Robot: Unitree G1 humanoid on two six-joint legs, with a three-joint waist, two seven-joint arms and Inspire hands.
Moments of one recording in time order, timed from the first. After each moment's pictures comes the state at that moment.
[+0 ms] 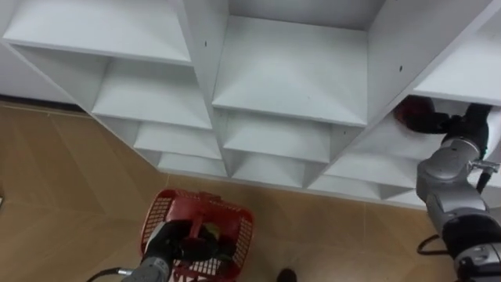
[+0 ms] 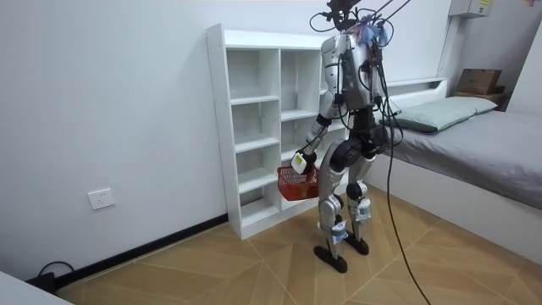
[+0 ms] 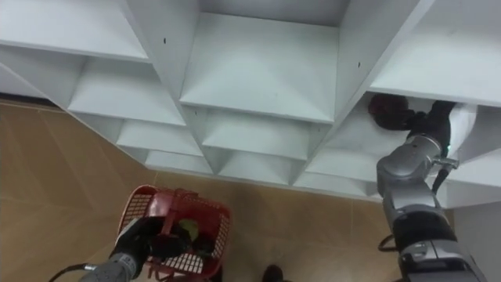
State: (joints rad) left arm -0.04 0.17 -0.20 0.81 -0.13 0.00 0.01; right arm -0.50 -0.39 0.05 0.85 0.11 -0.07 -0.68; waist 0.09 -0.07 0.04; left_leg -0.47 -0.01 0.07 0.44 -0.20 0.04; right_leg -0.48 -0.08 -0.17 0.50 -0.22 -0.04
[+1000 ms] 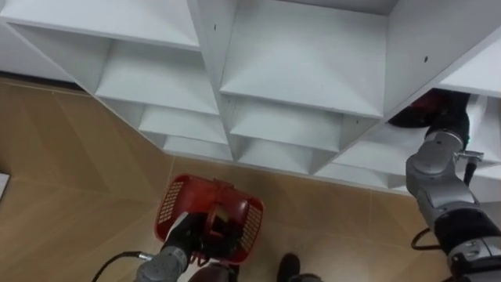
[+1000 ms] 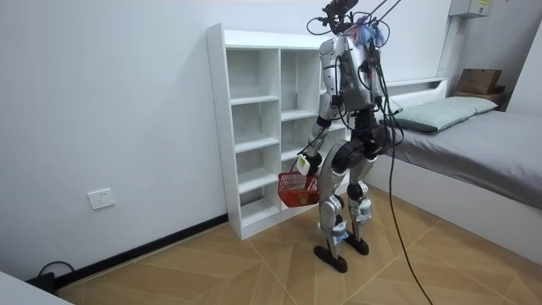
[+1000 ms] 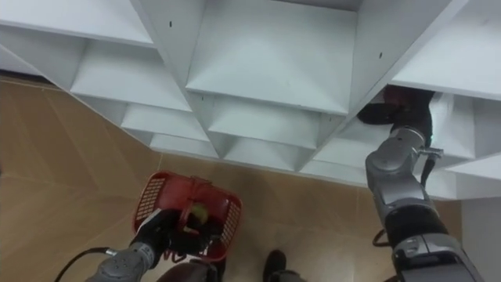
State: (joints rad) left arm -0.12 0.15 -0.31 0.85 -0.13 0.00 -0.01; right arm -0.51 -0.38 0.12 0.86 0.11 -0.07 -0.60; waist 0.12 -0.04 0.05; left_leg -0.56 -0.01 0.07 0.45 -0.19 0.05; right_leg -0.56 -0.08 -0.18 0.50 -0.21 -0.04
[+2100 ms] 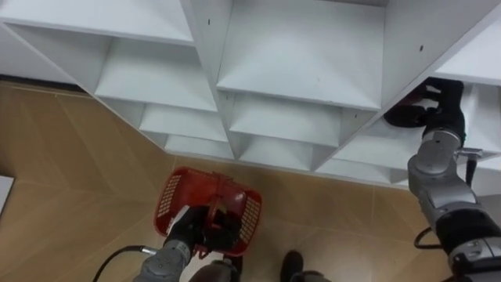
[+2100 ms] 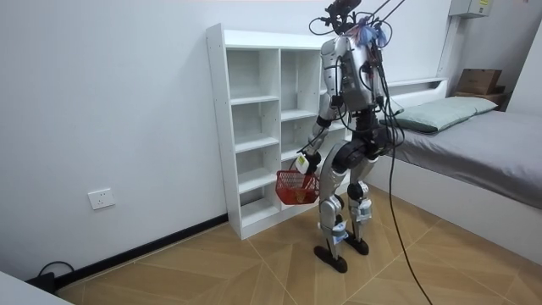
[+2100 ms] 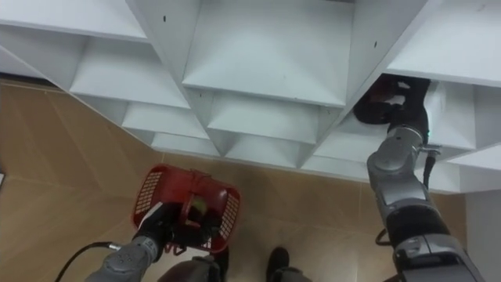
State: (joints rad) left arm -0.14 0.14 -0.32 0.86 -0.15 0.01 0.03; right arm -0.50 -0.37 0.11 0.86 0.07 -0.06 -0.53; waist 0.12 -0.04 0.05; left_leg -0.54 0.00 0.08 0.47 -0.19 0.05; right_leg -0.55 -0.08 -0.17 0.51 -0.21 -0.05
